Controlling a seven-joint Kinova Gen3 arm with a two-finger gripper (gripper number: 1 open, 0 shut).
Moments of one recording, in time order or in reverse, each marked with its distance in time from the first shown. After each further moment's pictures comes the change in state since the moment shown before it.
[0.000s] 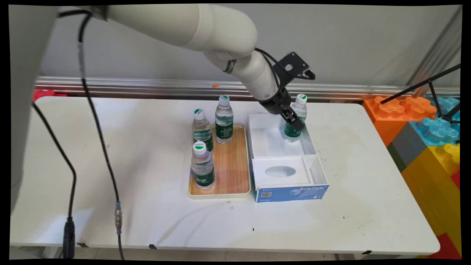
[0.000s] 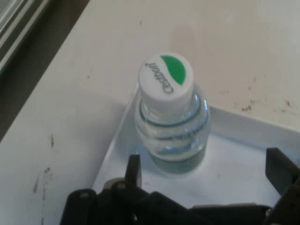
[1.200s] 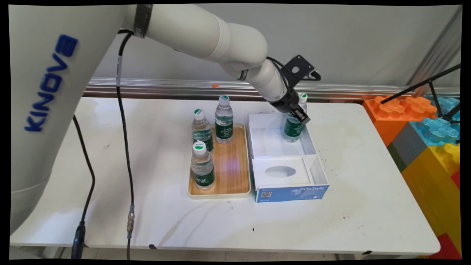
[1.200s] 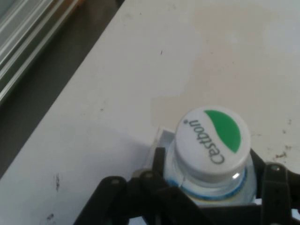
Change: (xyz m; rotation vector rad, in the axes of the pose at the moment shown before) arm 0.014 -0.014 0.048 0.019 0.064 -0.034
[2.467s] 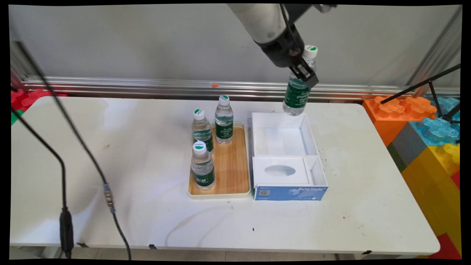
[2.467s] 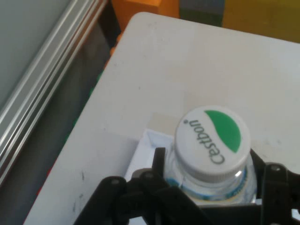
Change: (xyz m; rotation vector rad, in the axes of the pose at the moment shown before) arm 0.066 0.015 -0.190 -0.034 0.008 0.096
